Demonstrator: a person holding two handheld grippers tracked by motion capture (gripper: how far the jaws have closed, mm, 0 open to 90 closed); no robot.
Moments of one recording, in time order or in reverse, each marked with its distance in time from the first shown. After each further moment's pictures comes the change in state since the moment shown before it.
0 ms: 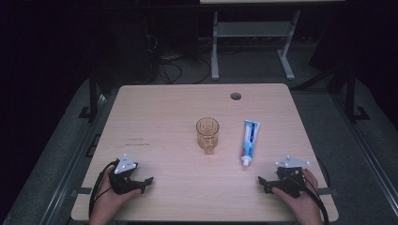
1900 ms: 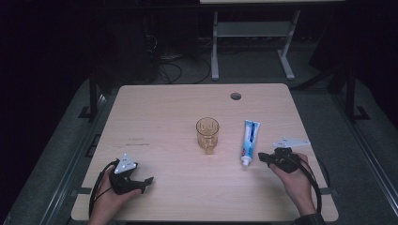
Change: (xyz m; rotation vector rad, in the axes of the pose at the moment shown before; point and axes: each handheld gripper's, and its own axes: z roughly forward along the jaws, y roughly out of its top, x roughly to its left) left arm 0.000 0.000 0.000 0.000 0.002 -0.003; right arm -0.004 0.061 -0.008 -0.058 0.150 0.008
